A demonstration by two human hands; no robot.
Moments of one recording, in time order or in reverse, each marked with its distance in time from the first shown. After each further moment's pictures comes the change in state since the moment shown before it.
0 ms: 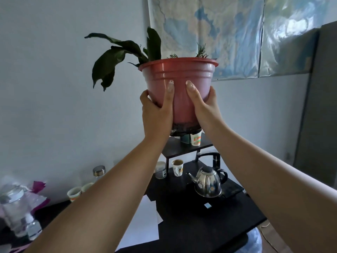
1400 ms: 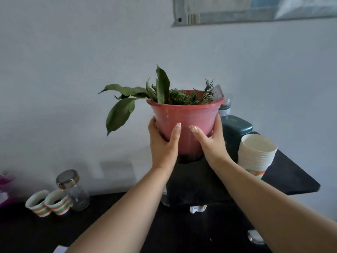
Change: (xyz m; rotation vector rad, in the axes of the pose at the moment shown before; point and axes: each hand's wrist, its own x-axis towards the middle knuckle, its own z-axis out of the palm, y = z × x) left_hand 0.232 -0.414 0.126 0.199 0.234 -0.148; right_hand 0.288 0.431 -0.005 -0.005 -0.321 0.182
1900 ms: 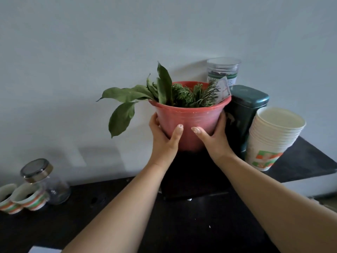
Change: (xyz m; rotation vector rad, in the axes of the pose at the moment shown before) left_hand 0.002 -0.087 0.012 -0.080 -0.251 -0.075; right_hand -0.004 0.087 -0.017 -0.078 0.027 0.072
